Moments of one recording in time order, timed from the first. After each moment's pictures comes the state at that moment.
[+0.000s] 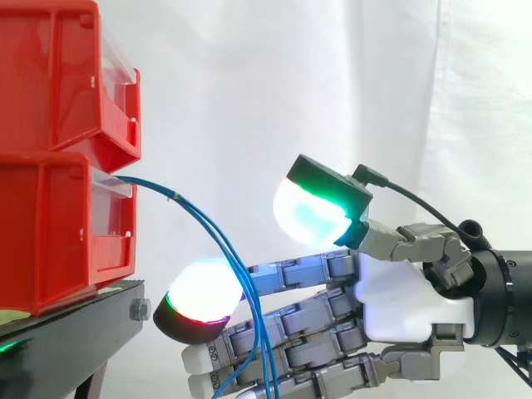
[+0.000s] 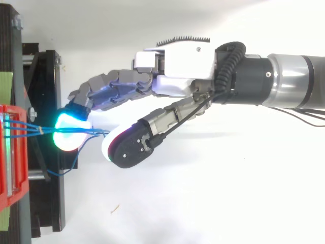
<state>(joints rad) 0.06 -2.36 -1.23 -2.66 -1.52 0.04</state>
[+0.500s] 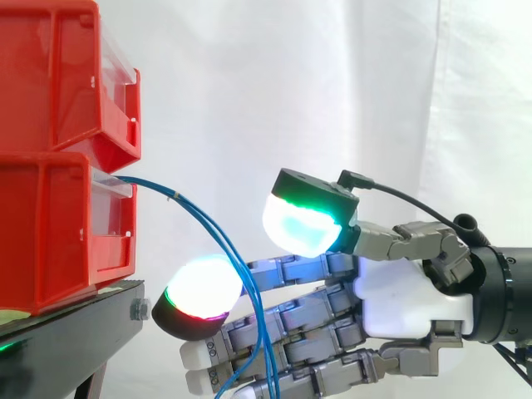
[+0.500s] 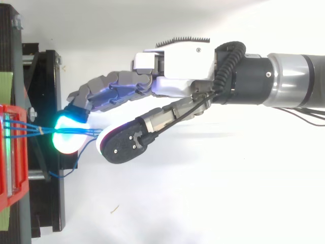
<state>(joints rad) 0.06 -2.36 -1.23 -2.66 -1.53 0.03</state>
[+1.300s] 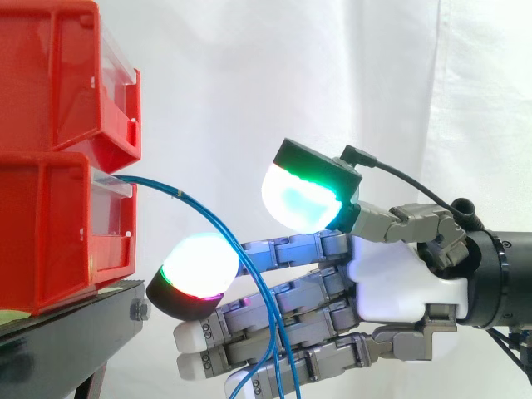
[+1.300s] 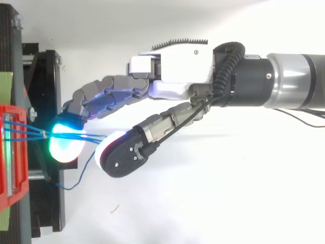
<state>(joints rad) 0.06 -2.36 -1.20 -2.69 -1.55 0.00</state>
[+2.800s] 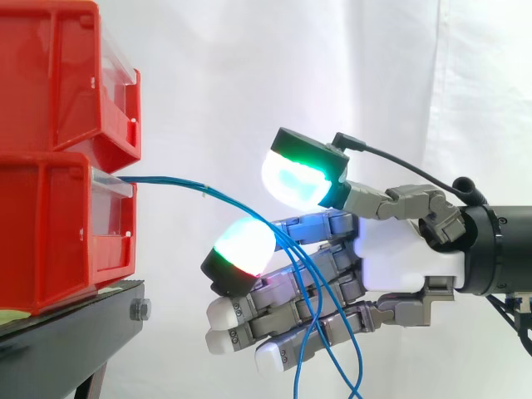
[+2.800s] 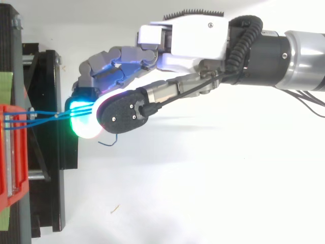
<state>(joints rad) 0.03 -2.32 -1.20 -2.74 -1.53 -0.13</state>
